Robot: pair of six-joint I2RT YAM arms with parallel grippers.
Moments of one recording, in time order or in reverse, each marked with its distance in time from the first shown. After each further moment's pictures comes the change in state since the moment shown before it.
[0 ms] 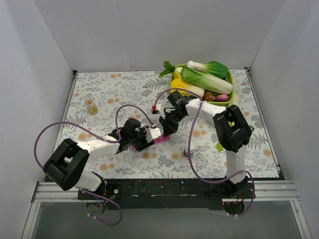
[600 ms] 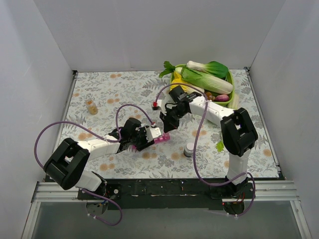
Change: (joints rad) left arm 0.000 0.008 0.010 -0.006 0.001 -0.004; right arm 0.002 -0.064 0.034 -0.048 -0.005 -0.016
